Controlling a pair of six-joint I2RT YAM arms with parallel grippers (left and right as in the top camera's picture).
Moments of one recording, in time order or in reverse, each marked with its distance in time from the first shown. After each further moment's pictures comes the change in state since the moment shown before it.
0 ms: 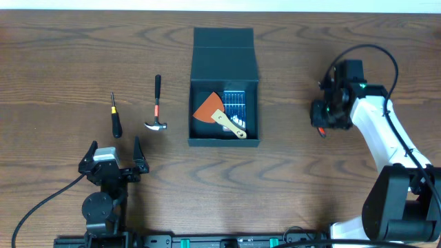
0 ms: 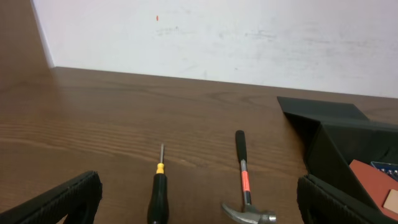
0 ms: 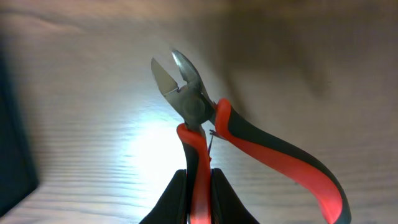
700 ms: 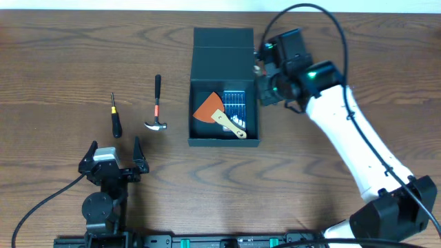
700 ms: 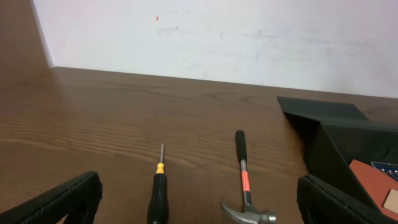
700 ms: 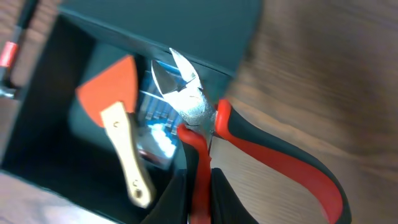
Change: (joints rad) left arm 0.000 0.000 0.000 0.000 0.000 0.000; right arm 0.441 0.000 0.328 -0.038 0.050 0.034
